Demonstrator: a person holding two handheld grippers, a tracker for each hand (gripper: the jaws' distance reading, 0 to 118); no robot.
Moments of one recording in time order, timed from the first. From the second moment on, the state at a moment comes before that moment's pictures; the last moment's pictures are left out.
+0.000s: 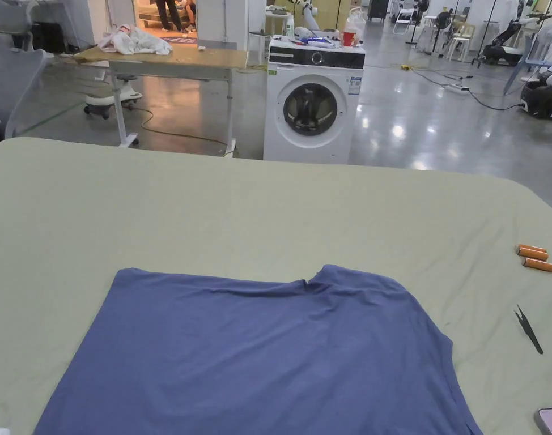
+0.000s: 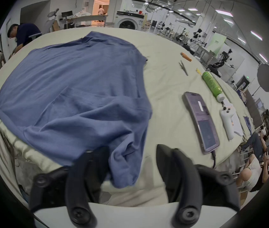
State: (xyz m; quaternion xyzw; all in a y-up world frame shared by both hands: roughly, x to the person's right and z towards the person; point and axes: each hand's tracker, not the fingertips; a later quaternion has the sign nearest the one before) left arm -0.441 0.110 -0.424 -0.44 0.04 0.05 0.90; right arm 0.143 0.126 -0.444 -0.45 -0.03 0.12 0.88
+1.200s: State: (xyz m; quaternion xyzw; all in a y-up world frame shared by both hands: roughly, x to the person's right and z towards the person) left arm -0.368 0.199 -0.459 -0.15 0.04 -0.04 0.99; right arm 0.029 0.210 -0.493 -0.05 -0.01 0.02 1.00
